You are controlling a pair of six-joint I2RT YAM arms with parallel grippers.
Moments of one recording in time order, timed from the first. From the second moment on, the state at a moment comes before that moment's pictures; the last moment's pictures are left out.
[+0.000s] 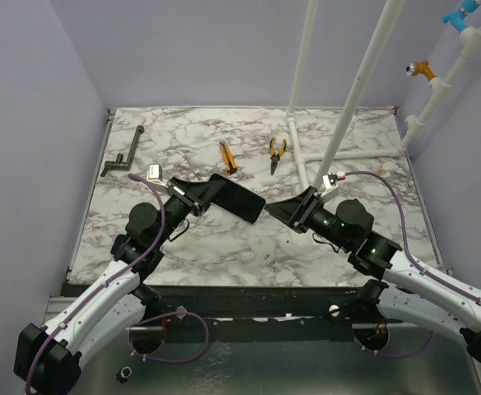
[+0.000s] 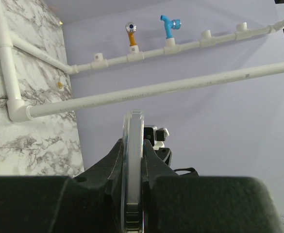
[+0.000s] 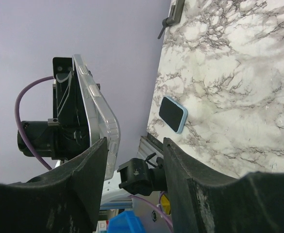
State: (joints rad) left arm -0.54 0.72 0.43 0.45 0.14 -1.44; right arm 0.85 0.81 0.56 0.14 0.01 1.18
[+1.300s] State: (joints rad) left arm -0.54 0.78 0.41 0.57 0.18 -1.52; right arm 0.85 0.99 0.45 0.65 -0.17 1.36
